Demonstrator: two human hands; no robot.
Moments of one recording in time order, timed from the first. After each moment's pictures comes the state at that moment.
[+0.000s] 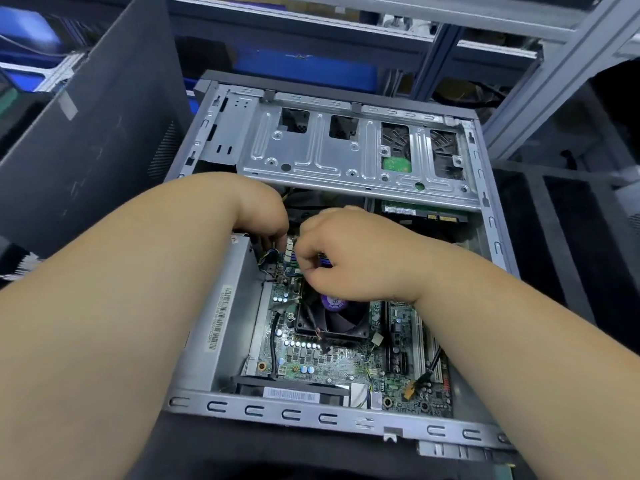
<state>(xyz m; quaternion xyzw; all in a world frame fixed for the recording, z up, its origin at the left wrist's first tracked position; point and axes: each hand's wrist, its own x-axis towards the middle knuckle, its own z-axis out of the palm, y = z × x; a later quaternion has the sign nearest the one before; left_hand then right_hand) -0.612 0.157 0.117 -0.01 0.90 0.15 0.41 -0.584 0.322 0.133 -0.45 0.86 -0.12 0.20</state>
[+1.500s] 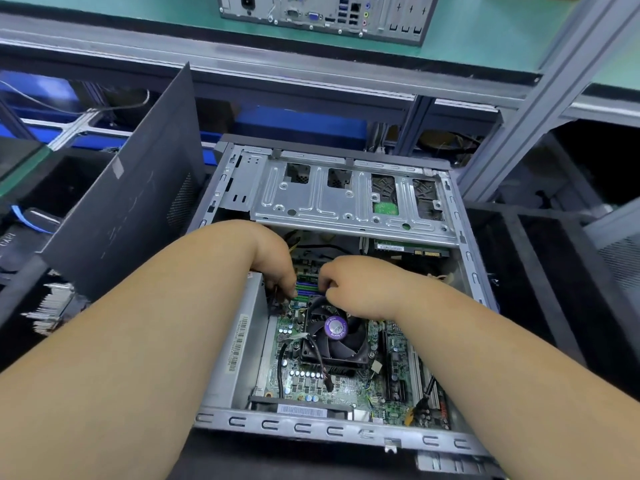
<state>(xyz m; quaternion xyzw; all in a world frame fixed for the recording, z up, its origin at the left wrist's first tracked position) -0.610 0.158 0.117 0.02 0.90 0.06 0.43 -0.598 0.327 0.105 -0.30 0.91 -0.05 0.27</state>
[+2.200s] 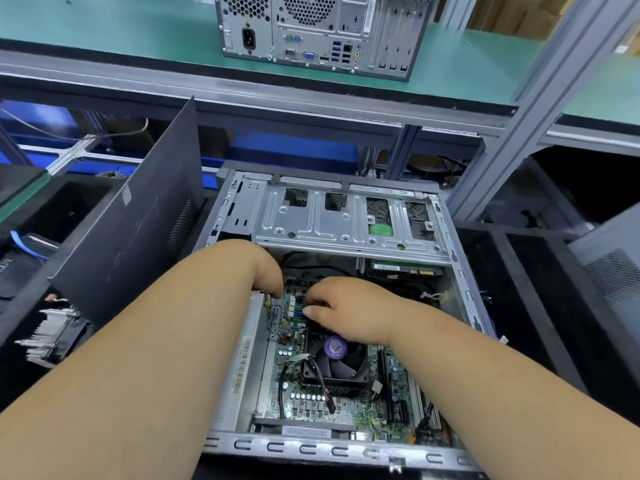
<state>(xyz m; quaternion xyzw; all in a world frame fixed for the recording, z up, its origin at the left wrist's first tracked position) -0.614 0.148 0.118 -0.02 0.90 0.00 0.43 -0.590 0.322 0.101 -0.34 0.90 -0.10 0.24</state>
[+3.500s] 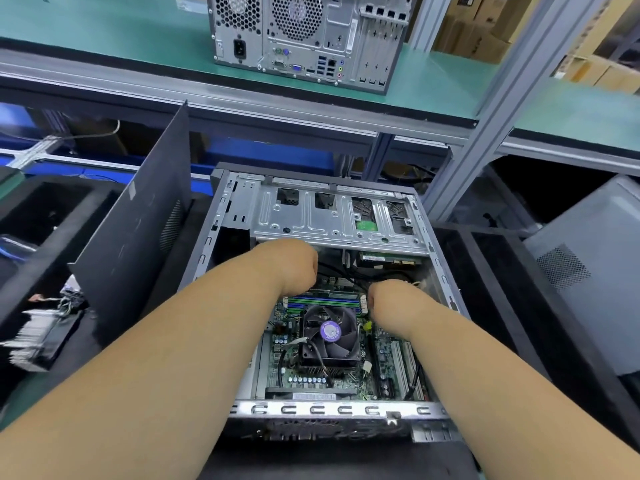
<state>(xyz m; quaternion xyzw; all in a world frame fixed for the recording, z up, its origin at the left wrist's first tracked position) -0.579 0.181 0.138 0.11 0.97 0.08 0.20 -0.581 0.375 0.093 -0.12 0.96 0.08 0.23</state>
